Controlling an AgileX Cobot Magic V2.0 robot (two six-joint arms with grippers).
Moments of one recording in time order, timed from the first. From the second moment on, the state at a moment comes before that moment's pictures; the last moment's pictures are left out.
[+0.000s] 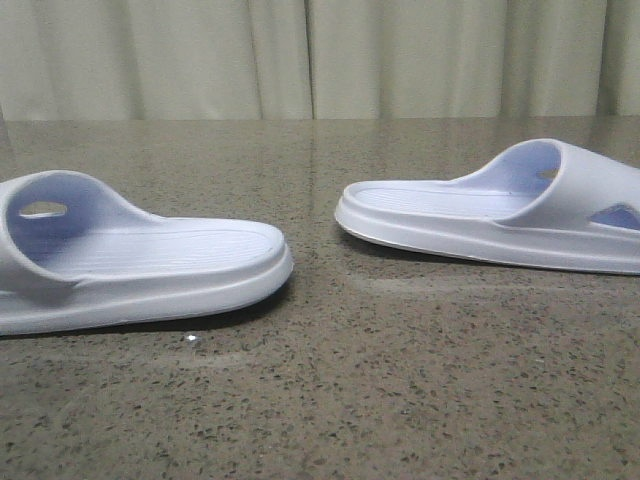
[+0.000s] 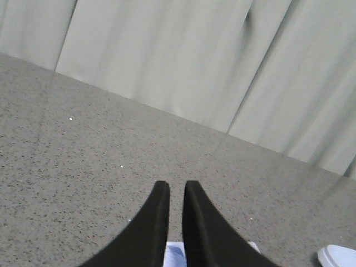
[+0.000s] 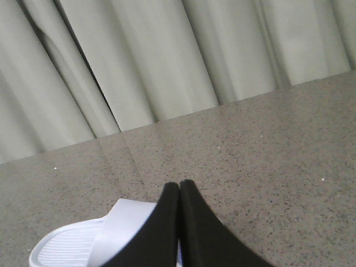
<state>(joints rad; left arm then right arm) -0.03 0.07 -0.28 -0.49 0.35 0.05 0.02 0.05 -0.28 0.20 0.31 0.07</state>
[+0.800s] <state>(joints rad) -0.03 0.24 -0.39 -0.67 0.42 0.05 0.02 0.20 -0.42 0.26 0.43 0.07</state>
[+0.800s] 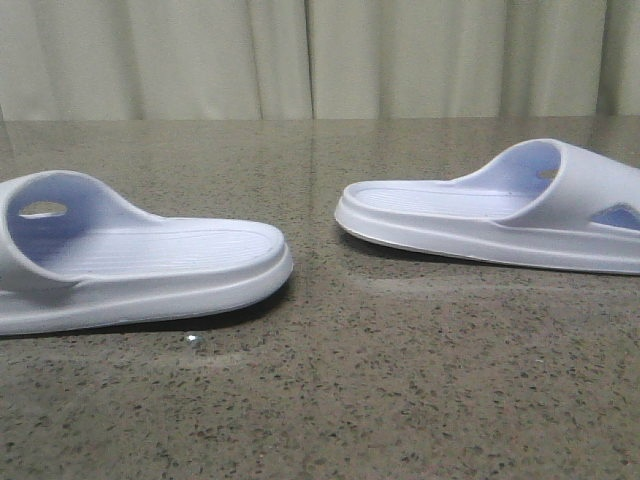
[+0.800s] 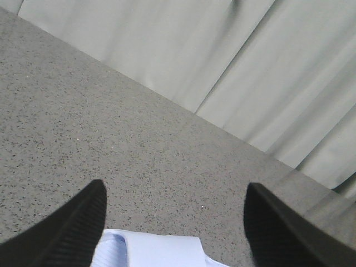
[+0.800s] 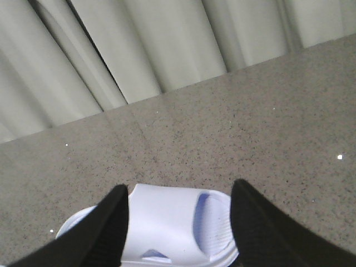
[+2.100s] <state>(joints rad) -0.03 0.64 -0.29 -0.72 0.37 -0.18 0.02 0.20 -0.42 0.26 0.37 0.07</state>
